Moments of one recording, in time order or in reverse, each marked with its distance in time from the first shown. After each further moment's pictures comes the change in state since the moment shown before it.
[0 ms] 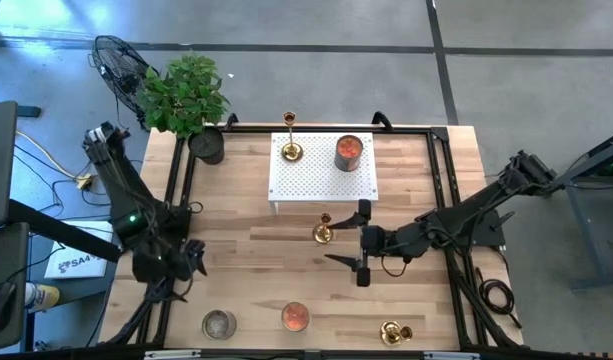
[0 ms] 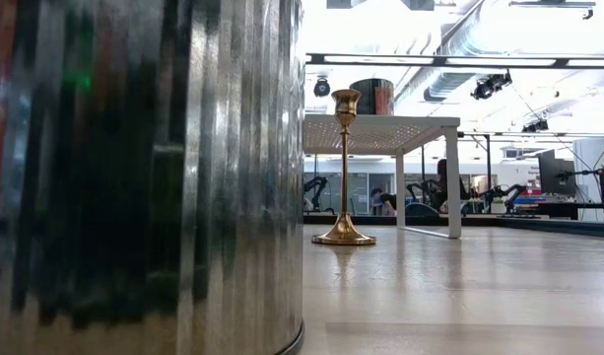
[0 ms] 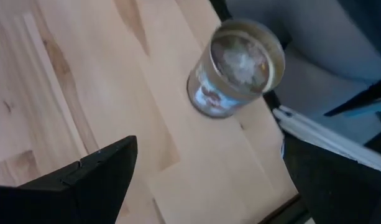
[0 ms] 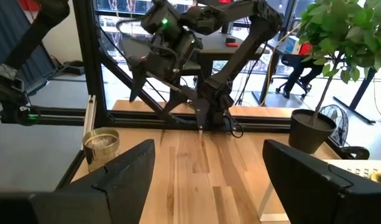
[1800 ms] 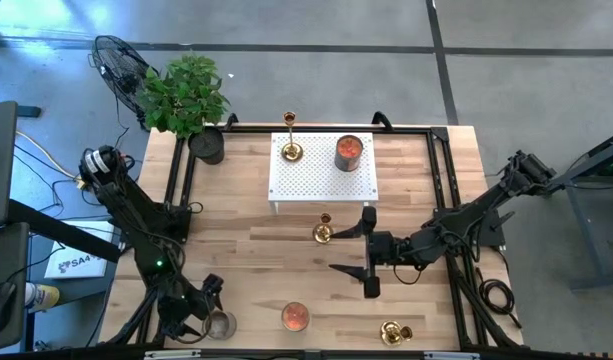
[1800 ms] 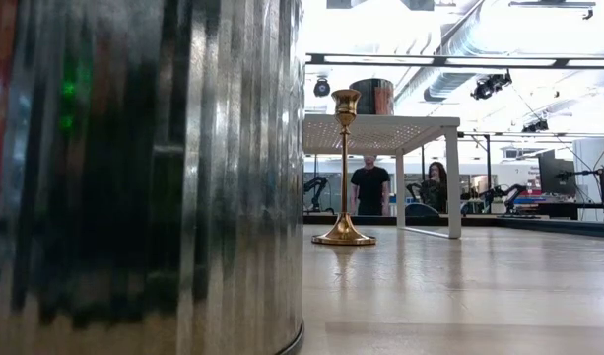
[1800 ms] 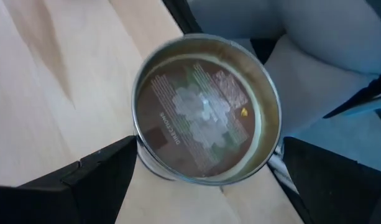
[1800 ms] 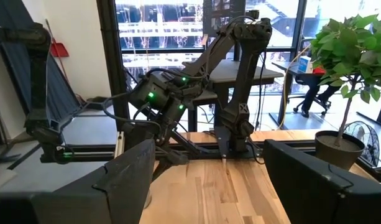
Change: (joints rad) left arm -0.004 0.479 -0.001 0.521 0.059 0.078; right arm 0.072 0.000 0.000 0.143 0.026 0.021
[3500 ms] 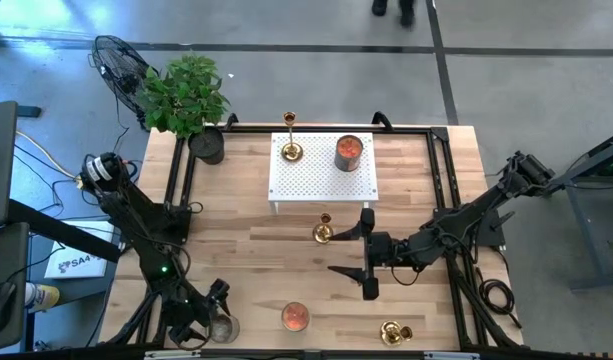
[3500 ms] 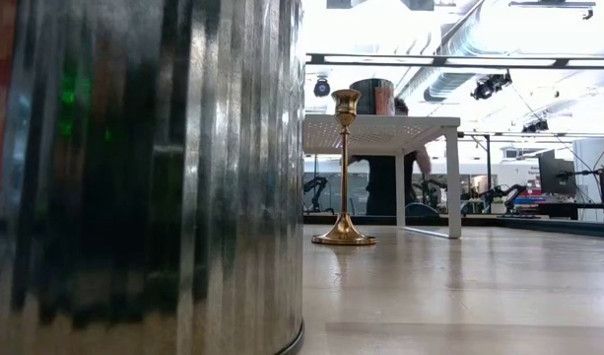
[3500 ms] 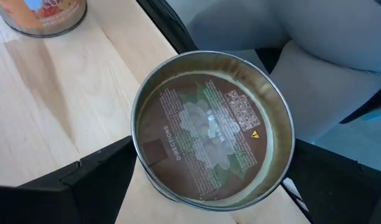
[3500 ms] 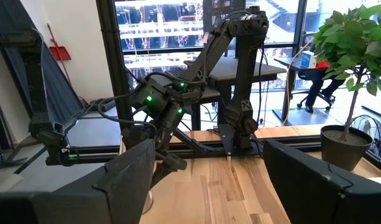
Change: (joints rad) left arm 0.002 0.084 0.000 0.135 -0.052 0.119; right arm 0.002 0.016 0.000 0.011 -0.003 0.038
